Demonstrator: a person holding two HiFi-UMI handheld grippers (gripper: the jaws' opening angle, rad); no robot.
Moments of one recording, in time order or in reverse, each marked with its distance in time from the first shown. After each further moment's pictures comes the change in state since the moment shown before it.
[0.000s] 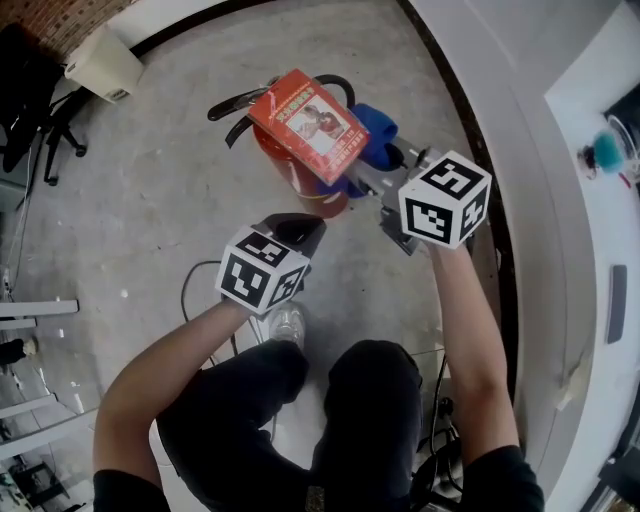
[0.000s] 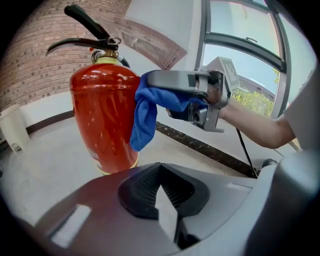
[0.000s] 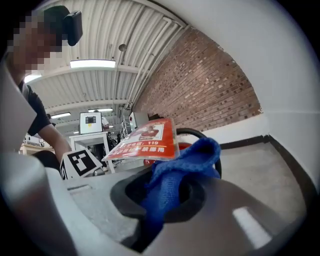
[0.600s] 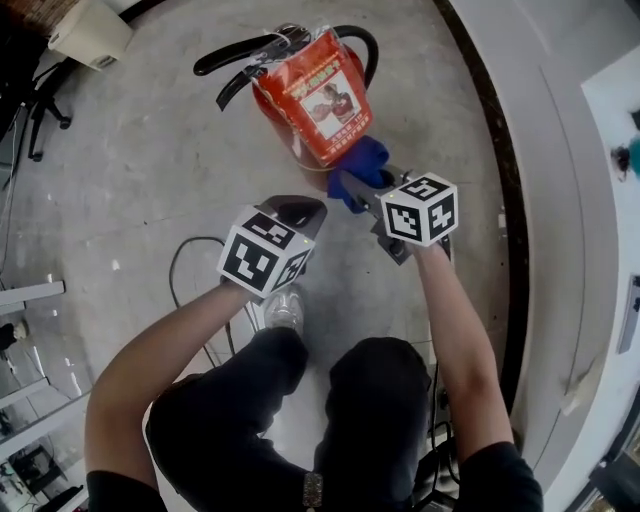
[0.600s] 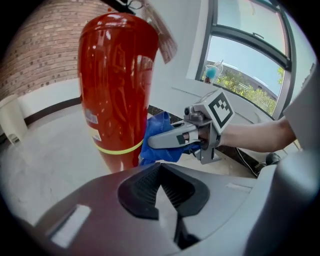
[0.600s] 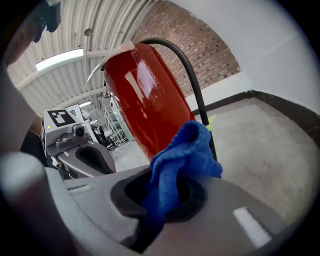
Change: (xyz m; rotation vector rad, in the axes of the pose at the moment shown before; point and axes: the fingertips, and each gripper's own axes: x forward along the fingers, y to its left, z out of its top) left arm 0.037 0.022 -0.052 -0.031 0.084 -0.010; right arm 0.030 -0.037 -0.192 0.246 0.258 -0.098
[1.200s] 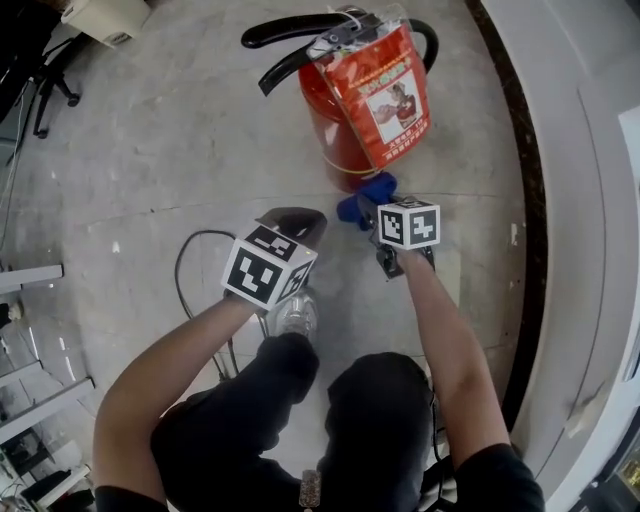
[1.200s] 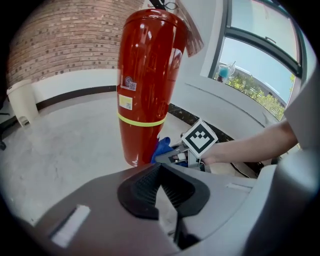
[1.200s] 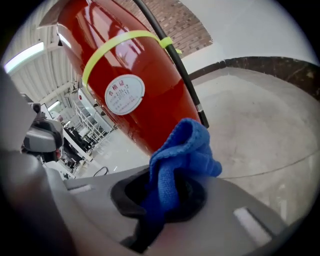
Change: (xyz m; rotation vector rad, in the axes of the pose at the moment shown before) left arm -0.009 0.036 -0.053 -0.107 0.023 0.056; right arm 0.067 -0.054 -0.124 0.236 0.187 -0.210
